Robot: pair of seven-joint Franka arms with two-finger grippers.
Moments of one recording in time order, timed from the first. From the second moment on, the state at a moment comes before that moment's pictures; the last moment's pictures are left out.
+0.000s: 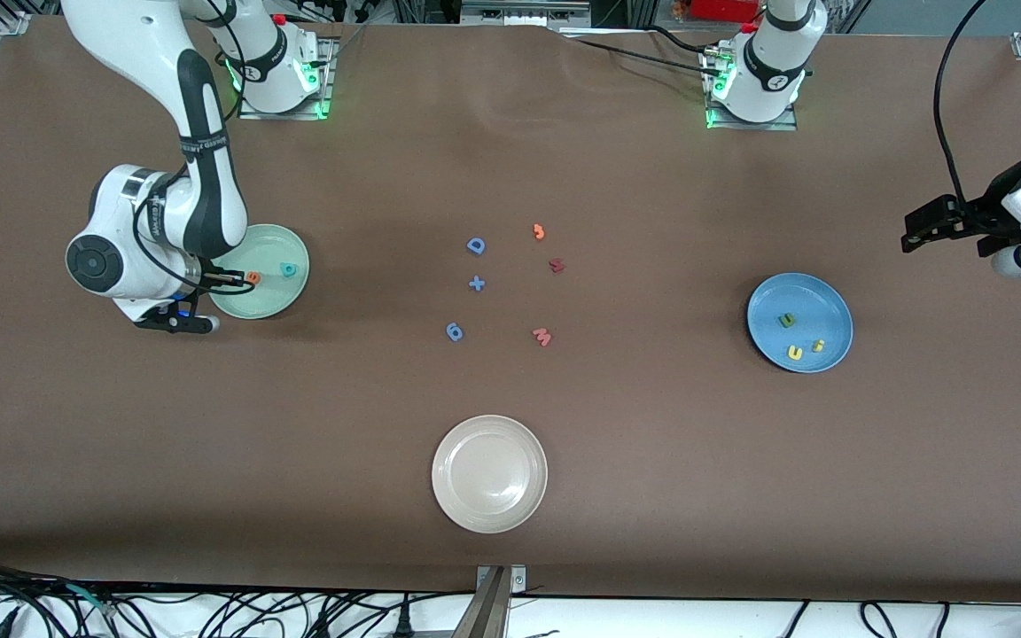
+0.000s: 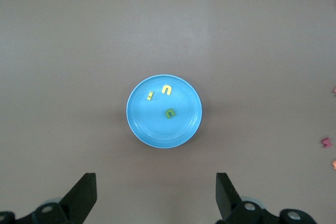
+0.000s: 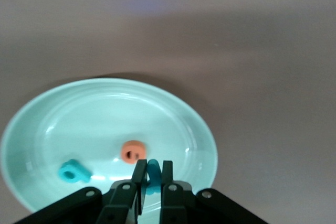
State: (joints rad) left arm -0.02 0.06 0.05 -1.62 0.00 1.61 0.06; right arm 0.78 0.50 -0.80 -2.11 0.31 2.10 -0.12
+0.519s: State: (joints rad) left arm -0.02 0.06 0.05 -1.62 0.00 1.61 0.06; right arm 0.77 0.54 -0.80 -2.11 0.34 2.10 -0.12
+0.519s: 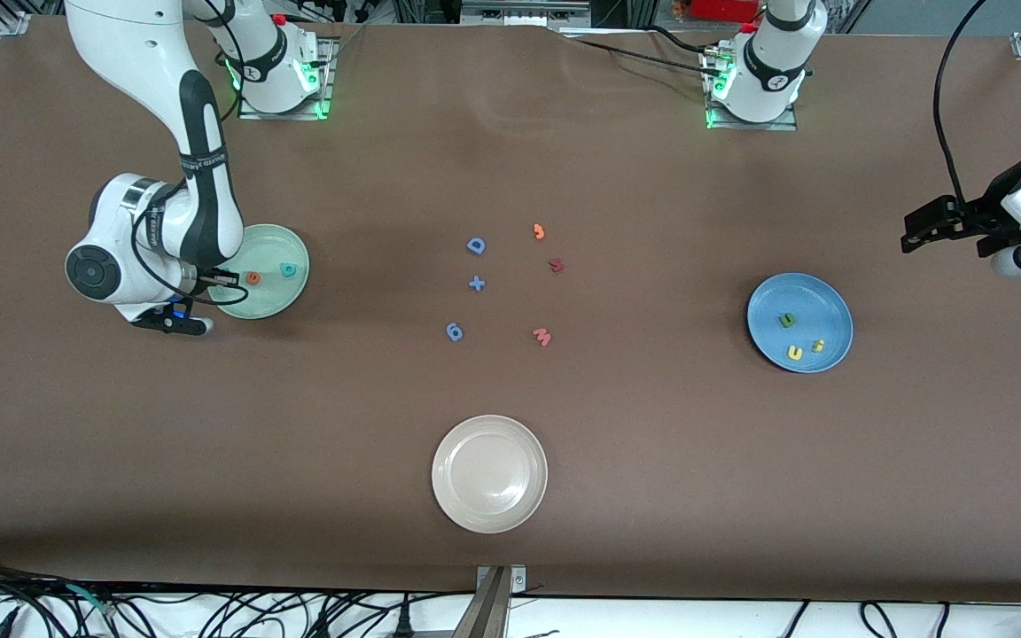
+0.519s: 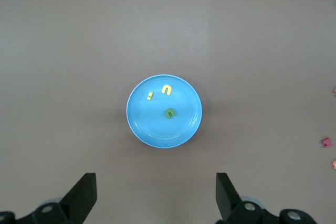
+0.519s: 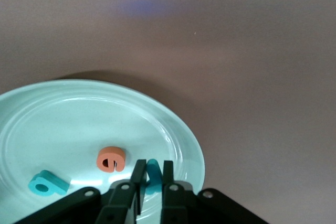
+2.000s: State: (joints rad) left arm -0.02 0.06 0.05 -1.62 0.00 1.61 0.06; right arm 0.77 0.47 -0.95 -1.48 0.35 1.69 -0.12
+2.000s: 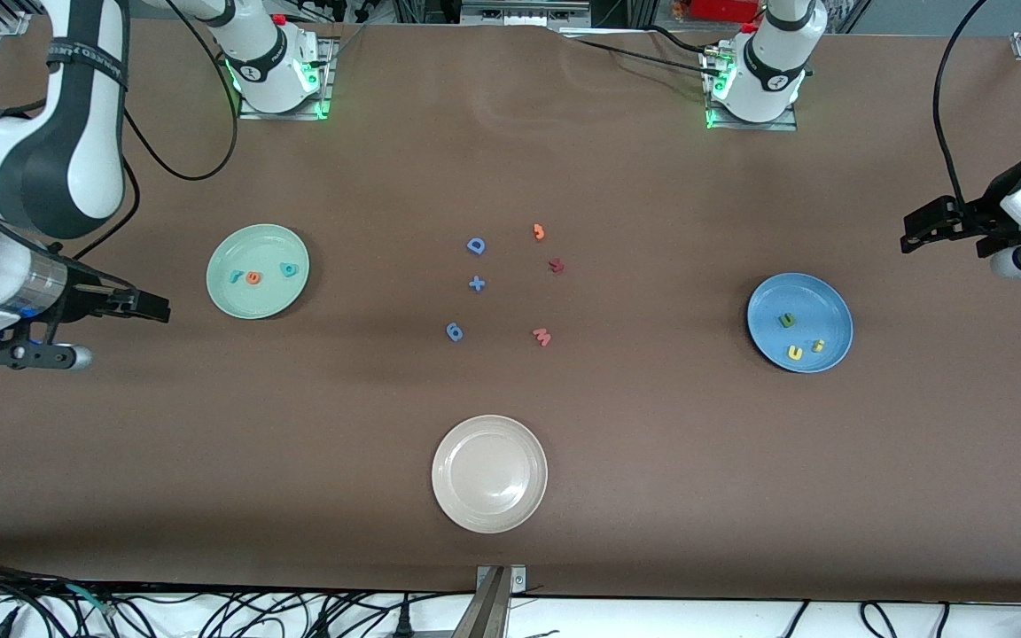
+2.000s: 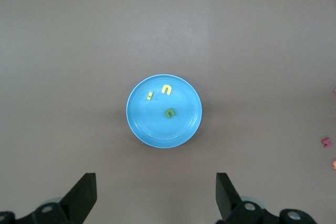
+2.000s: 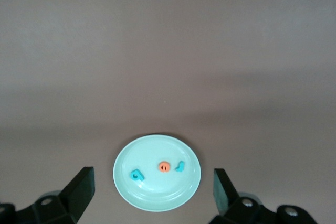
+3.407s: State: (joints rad) left arm -0.02 0.06 0.05 -1.62 0.00 1.61 0.06; right arm 0.12 0.25 -0.12 -1.42 0.02 1.67 0.01
